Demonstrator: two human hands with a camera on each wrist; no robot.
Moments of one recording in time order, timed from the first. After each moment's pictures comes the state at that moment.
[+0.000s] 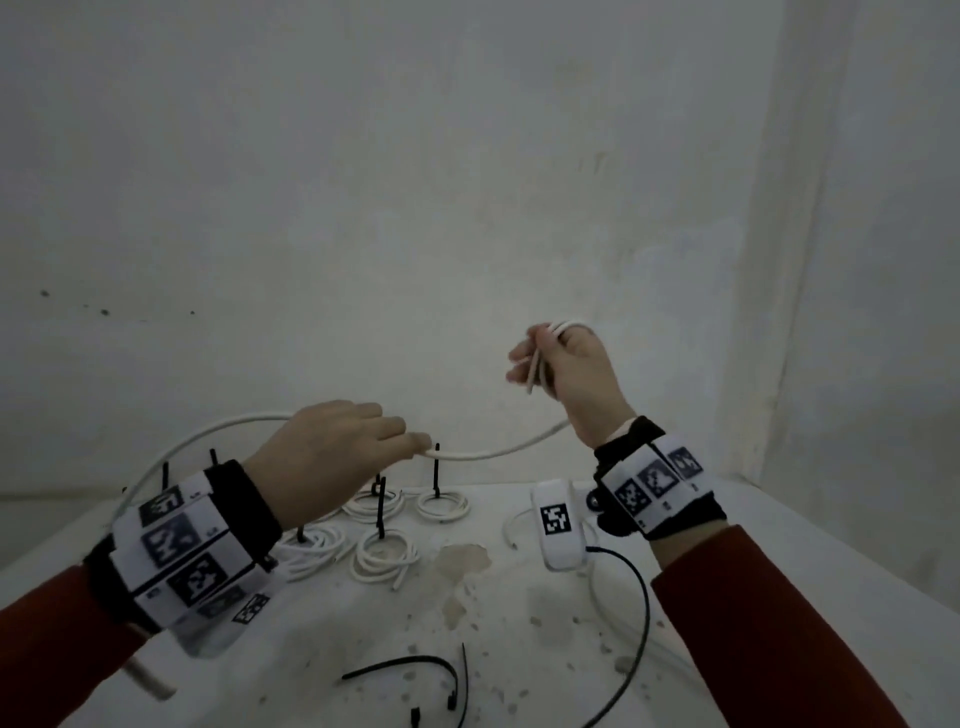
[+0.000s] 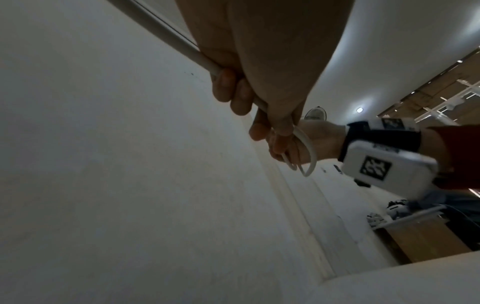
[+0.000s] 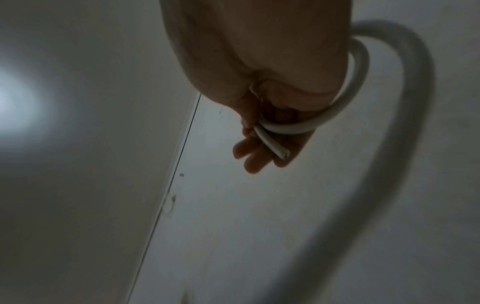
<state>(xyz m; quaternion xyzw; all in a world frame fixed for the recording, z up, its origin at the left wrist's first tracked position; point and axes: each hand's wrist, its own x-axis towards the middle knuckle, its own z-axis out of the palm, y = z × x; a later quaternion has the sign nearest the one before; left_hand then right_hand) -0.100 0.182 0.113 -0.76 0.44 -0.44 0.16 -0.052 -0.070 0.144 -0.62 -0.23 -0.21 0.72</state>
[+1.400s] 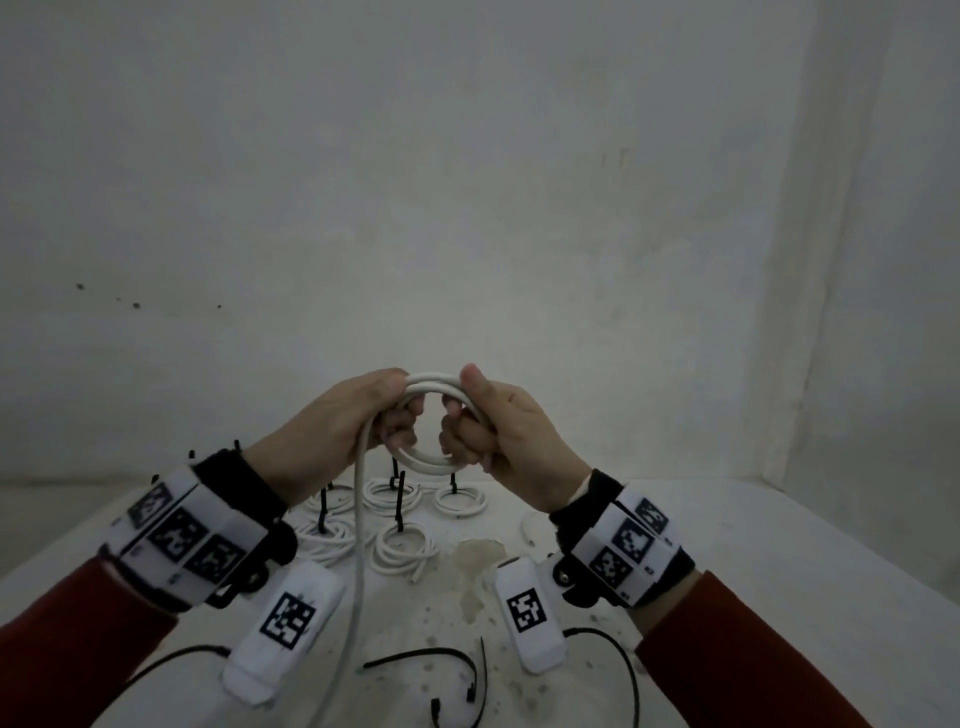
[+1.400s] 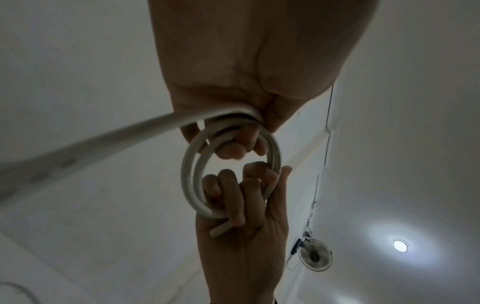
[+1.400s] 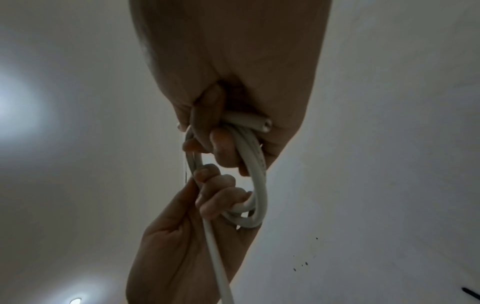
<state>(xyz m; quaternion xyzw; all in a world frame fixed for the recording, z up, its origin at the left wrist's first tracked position) -0.103 0.183 0.118 -0.68 0.35 -0.06 -0.64 -0.100 0.000 0.109 -0.58 -0.36 0.03 0.73</state>
